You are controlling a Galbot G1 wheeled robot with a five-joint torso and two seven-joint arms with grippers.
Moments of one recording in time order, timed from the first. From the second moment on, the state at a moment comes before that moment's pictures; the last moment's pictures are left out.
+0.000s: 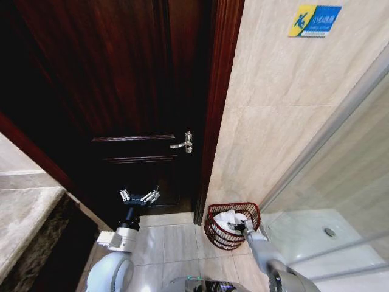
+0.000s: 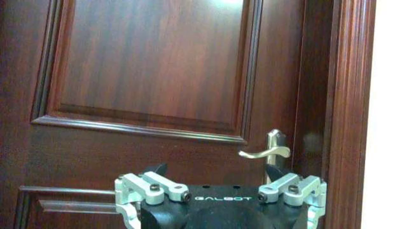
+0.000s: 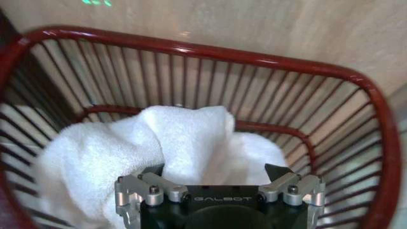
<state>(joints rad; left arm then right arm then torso) 1.75 -1.49 -0.59 -2.34 -0.20 -0.09 0.07 -0.68 1.40 0.80 0.26 -0.43 0.13 -0.23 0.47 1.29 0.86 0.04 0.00</state>
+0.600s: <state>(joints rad) 1.75 -1.49 -0.59 -2.34 -0.20 -0.09 0.07 -0.66 1.42 0.80 0.25 -0.50 0.11 -0.15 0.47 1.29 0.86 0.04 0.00</state>
